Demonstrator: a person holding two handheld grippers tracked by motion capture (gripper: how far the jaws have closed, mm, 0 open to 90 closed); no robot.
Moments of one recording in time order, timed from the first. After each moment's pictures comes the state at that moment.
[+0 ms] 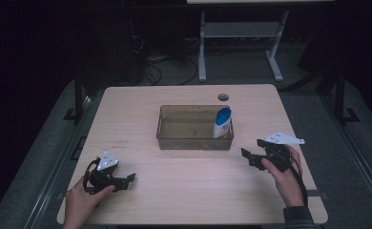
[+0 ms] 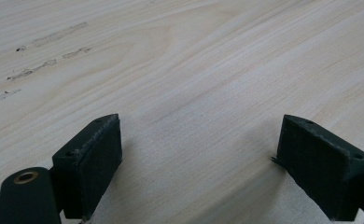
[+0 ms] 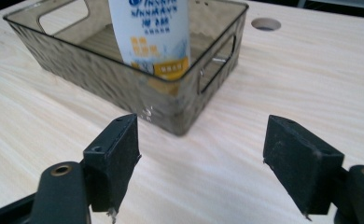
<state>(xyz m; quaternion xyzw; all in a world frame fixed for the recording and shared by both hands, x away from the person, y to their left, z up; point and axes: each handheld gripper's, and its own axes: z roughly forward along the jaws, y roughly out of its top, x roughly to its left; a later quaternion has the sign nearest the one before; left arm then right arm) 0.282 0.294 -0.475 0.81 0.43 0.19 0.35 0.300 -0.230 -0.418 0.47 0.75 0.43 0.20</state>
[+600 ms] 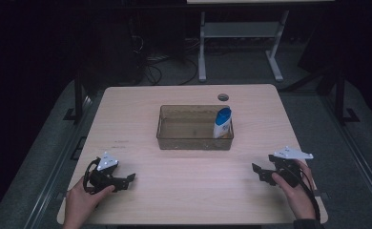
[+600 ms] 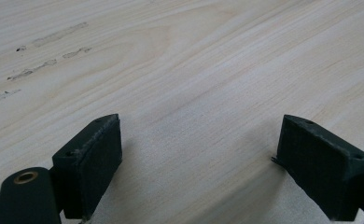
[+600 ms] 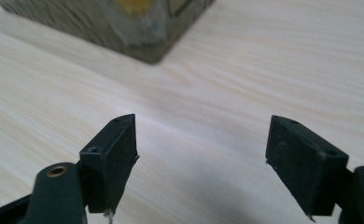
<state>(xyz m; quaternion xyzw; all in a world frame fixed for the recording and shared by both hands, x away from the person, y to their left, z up) 0.282 0.294 -0.475 0.81 0.43 0.19 0.35 0.272 -0.258 -0.449 0.50 0.76 0.38 0.20</state>
